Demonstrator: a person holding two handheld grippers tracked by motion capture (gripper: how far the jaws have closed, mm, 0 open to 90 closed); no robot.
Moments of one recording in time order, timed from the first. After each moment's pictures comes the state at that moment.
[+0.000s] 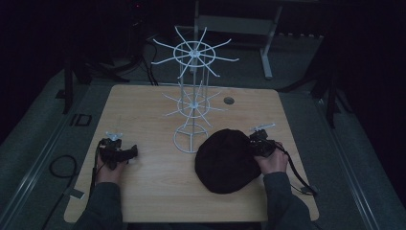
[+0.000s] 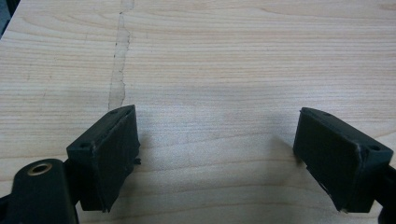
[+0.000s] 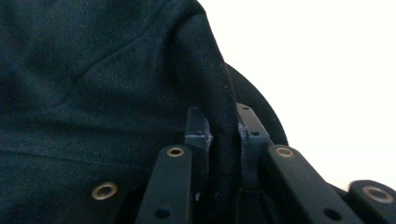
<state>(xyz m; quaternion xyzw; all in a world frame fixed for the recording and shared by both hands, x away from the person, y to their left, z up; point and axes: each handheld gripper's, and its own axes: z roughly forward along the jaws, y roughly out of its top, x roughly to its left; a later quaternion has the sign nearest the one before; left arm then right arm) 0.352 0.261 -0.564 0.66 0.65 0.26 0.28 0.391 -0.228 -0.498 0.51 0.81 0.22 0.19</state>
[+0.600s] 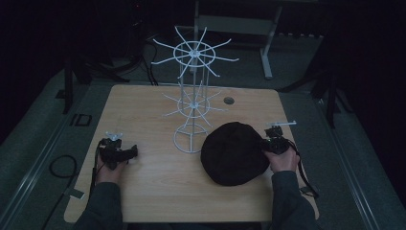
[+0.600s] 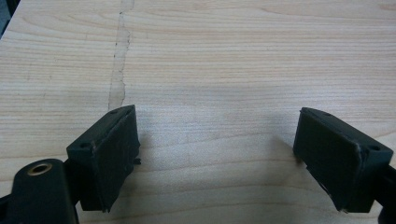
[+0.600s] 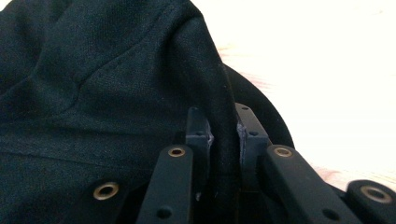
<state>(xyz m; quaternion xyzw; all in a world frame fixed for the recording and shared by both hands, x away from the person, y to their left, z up) 0.352 0.261 -0.564 0.66 0.65 0.26 0.28 0.395 -0.270 -0.485 0.57 0.75 0.30 0.15</state>
